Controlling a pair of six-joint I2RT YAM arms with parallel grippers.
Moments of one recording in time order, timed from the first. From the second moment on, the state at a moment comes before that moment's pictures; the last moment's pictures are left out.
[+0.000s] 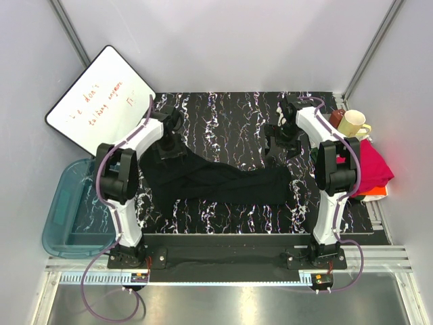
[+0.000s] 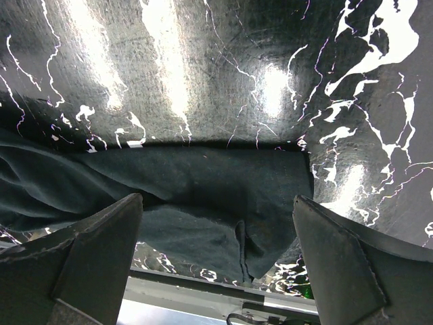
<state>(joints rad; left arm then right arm) -0.26 1.92 1.51 -0.99 -0.06 -0.60 0.18 2.04 1.70 -1.07 -0.17 0.23</state>
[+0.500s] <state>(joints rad) -0.27 2.02 1.54 -0.97 -0.05 -0.55 0.18 2.05 1.71 -1.07 -0.18 0.23</state>
